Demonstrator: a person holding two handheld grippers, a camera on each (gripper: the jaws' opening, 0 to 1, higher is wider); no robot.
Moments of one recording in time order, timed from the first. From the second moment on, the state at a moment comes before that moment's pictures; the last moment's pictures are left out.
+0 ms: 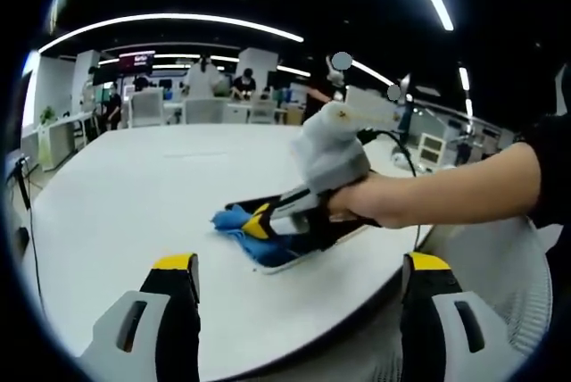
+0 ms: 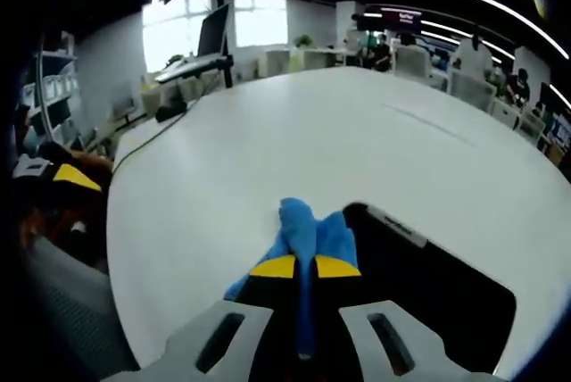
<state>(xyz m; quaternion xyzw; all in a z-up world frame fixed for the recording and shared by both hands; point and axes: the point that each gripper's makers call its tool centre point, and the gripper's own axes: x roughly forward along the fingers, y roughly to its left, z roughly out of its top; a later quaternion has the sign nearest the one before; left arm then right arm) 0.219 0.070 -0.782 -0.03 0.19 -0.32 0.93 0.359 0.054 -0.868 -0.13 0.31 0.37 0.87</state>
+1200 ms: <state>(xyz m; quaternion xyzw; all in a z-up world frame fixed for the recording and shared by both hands) 0.217 0.070 -0.786 -0.03 0.20 -0.32 0.93 0.426 0.049 -0.870 -0.16 0.35 0.33 0.86</state>
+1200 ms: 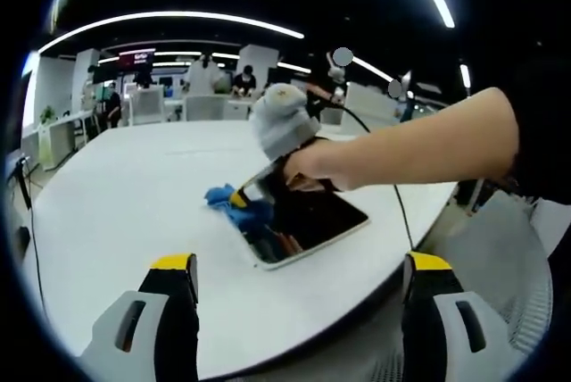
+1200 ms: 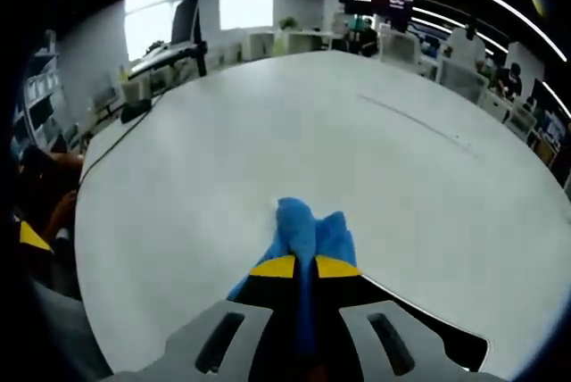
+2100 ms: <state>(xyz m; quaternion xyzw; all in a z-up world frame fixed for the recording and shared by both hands) 0.215 0.069 -0.787 -0.03 0.21 -0.32 0.92 0.425 0.030 -0.872 -0.17 0.35 0.33 0.86</state>
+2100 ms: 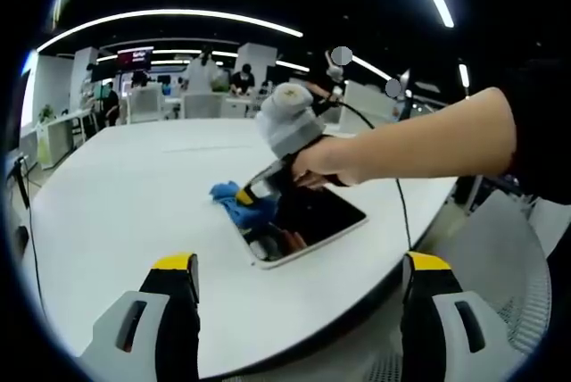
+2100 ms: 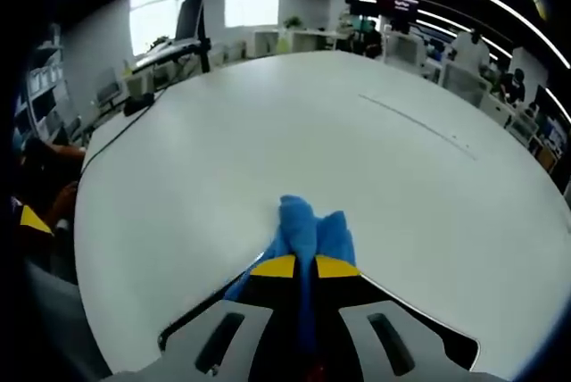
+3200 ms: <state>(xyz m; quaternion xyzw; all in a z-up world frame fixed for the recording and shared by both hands) 0.215 0.069 -0.788 -0.03 0.21 -0.32 0.92 0.427 -0.002 -0.873 -0.13 0.36 0.31 0.87</state>
